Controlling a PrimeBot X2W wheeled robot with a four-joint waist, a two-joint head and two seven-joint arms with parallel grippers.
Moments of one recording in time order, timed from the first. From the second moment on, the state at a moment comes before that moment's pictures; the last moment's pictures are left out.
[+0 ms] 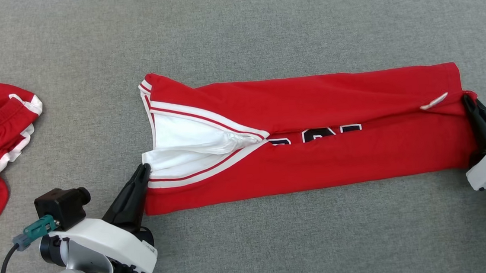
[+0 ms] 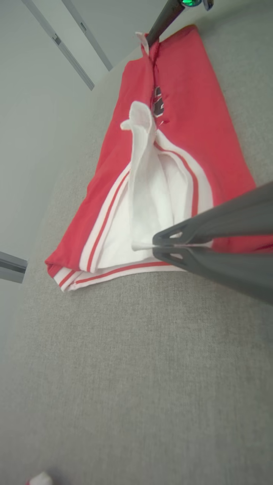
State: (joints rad) left arm -0.19 0.44 -0.46 -0.05 -0.87 0.14 0.00; right arm -0.49 -0.48 0.38 0.60 0.69 0.13 -0.26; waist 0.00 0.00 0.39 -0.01
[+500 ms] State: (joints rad) left arm -0.14 0.41 -0.45 0.01 -0.86 0.23 -0.05; right arm -0.47 -0.45 0.23 0.62 0.62 0.13 -0.26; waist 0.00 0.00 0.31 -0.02
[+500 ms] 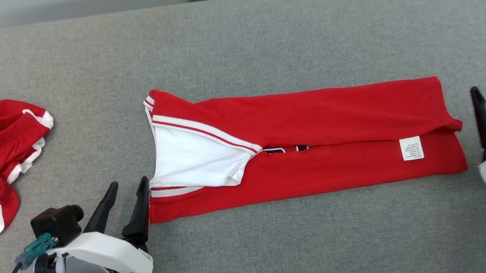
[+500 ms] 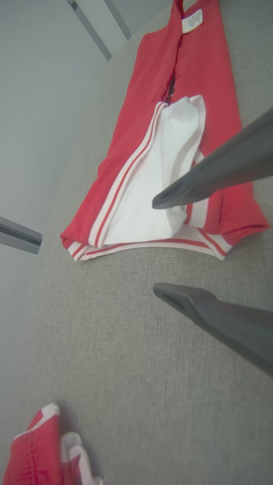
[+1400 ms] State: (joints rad) left arm 0.05 0.19 -0.29 -0.02 -0.43 0.25 -0.26; right arm -0.09 -0.13 0.14 0.19 0.29 0.13 -0.26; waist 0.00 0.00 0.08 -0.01
